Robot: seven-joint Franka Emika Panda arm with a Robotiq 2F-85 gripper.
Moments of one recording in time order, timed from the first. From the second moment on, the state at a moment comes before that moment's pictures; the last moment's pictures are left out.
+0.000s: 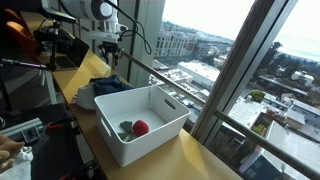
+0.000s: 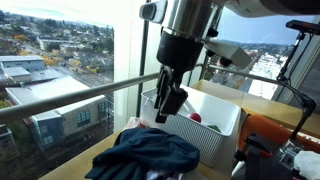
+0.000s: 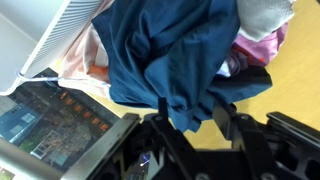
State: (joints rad) arm 0.25 0.29 0.24 -1.95 -0.19 2.35 -0.21
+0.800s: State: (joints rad) arm 0.10 0.23 0.13 -1.91 -0.19 2.34 -0.29
